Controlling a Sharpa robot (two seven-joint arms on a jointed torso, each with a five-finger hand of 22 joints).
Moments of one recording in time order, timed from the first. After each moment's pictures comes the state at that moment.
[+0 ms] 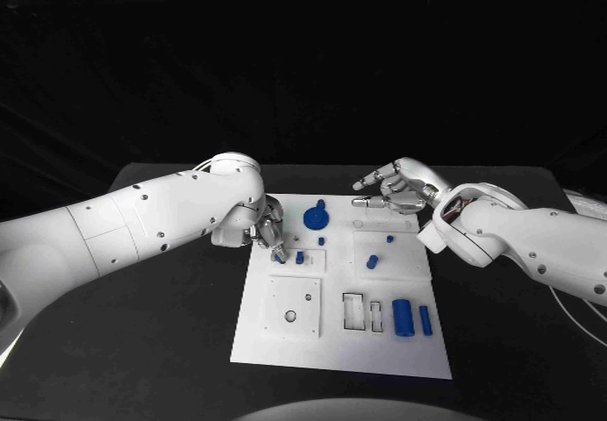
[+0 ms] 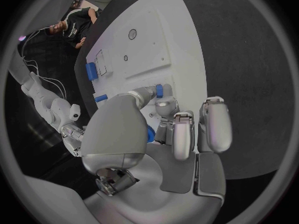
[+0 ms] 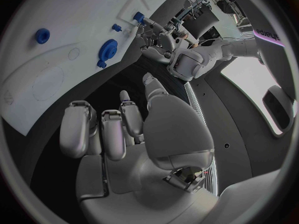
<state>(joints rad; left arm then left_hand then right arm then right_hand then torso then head) 1.33 -0.46 -0.05 1.24 -1.04 0.54 -0.69 1.23 -0.14 0.59 0.17 0.25 0.91 0.06 0.67 0.45 1.31 -0.02 1.10 0.95 1.47 -0.08 1.57 1.31 0.06 1.46 0.02 1.35 1.31 1.14 -0.91 0.04 1.51 -0.95 -0.33 0.15 1.26 -0.05 0.00 0.08 0.26 0.99 0.14 0.07 0.07 1.41 0.05 1.22 1.31 1.47 -0.03 1.47 1.31 0.08 1.42 0.07 1.34 1.13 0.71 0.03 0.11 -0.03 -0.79</state>
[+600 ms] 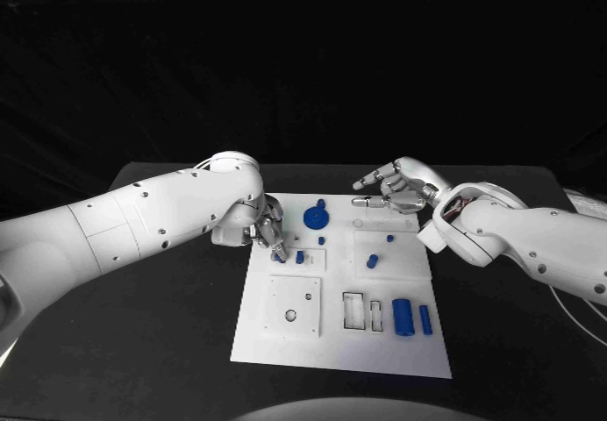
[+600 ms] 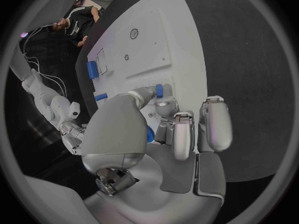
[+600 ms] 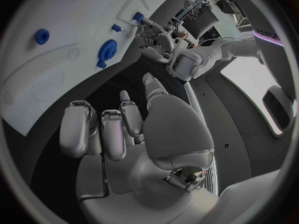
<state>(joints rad) 1.33 -0.45 -0.05 1.22 -1.01 0.54 -0.69 1.22 -0.13 0.59 0.17 0.25 0.91 0.06 0.67 0.45 1.31 -0.02 1.10 0.93 1.47 -0.08 1.57 1.31 0.06 1.46 0.02 1.33 1.31 1.14 -0.91 0.04 1.51 -0.95 -0.33 0.15 1.26 -0.05 0.00 0.08 0.26 0.99 0.14 0.07 0.07 1.41 0.05 1.22 1.31 1.47 -0.03 1.47 1.31 0.08 1.42 0.07 1.34 1.13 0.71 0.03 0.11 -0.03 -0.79</state>
